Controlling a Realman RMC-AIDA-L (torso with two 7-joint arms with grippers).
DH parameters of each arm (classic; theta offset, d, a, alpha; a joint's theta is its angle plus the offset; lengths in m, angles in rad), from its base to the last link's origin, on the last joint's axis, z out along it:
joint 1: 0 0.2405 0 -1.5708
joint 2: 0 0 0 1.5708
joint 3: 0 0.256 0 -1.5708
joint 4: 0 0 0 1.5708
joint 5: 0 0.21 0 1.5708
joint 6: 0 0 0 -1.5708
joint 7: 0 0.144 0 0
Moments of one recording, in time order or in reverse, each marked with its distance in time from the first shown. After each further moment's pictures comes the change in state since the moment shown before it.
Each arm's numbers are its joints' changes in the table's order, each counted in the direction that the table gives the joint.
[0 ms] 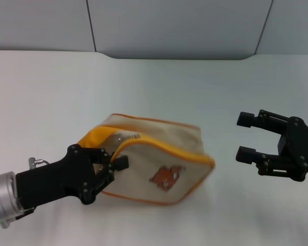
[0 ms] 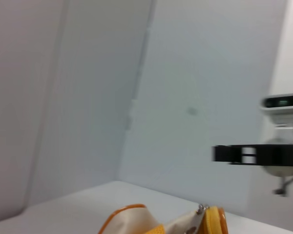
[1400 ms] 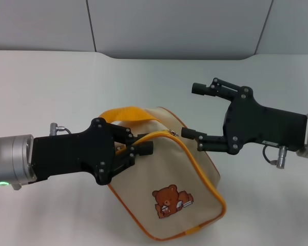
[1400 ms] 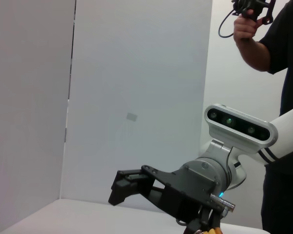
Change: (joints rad) left arm -0.114 -0.020 0.087 0.182 -0.006 -0.085 -0.137; right arm 0.124 0.054 -0.117 0.087 0.102 -0.247 -0.539
